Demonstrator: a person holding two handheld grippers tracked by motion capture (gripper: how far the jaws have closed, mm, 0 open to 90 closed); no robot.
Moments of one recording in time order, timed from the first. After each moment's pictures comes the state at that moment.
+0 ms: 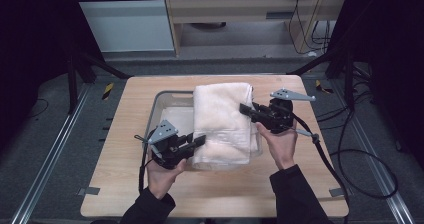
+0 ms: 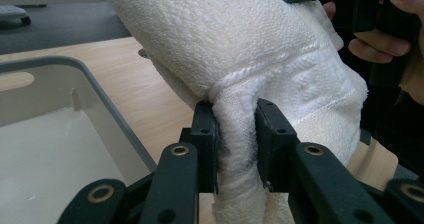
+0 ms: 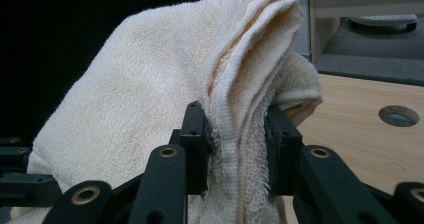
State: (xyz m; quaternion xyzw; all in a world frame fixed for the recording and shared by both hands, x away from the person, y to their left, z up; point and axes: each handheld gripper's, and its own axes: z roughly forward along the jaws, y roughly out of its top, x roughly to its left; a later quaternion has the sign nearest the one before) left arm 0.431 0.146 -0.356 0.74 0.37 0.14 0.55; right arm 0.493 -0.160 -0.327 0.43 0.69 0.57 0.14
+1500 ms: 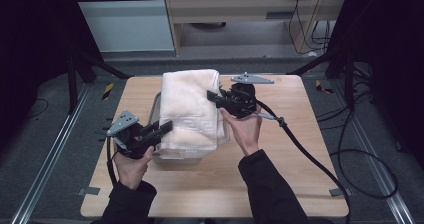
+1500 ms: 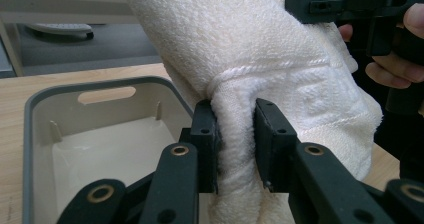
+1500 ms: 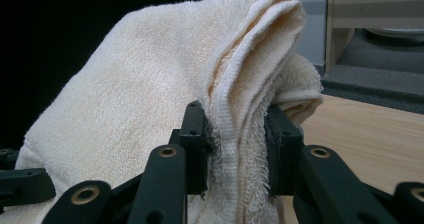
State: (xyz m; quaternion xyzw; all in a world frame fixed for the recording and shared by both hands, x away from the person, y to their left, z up) left arm 0.439 0.216 -0.335 0.69 0.42 0.19 0.55; right arm 0.524 -0.075 -0.305 0.41 0.70 0.57 0.15
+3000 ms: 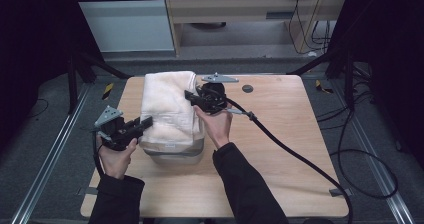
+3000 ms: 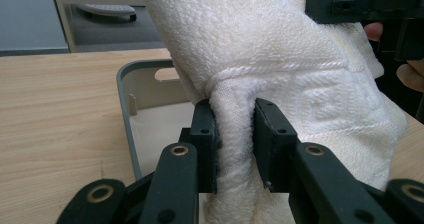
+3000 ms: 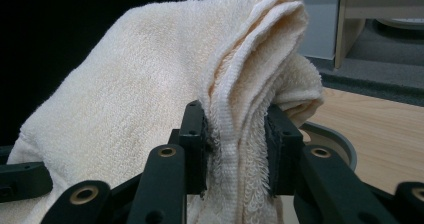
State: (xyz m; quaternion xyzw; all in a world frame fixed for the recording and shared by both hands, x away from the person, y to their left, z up) left arm 0.472 0.267 -0.358 0.69 0.47 0.21 0.50; right arm 0.563 -0.009 -0.340 0.41 0.70 0.56 0.14
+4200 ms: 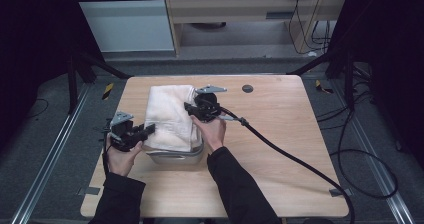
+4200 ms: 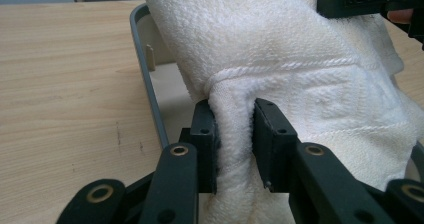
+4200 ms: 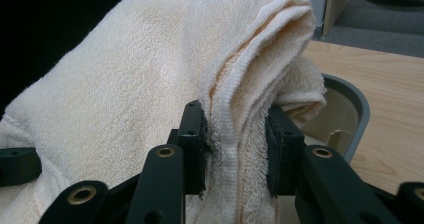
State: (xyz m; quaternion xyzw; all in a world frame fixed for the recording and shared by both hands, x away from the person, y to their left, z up) left arm 0.496 0.267 -0.402 0.72 0.50 0.20 0.44; right arm 0.581 0.009 -0.394 0.43 0.73 0.50 0.15
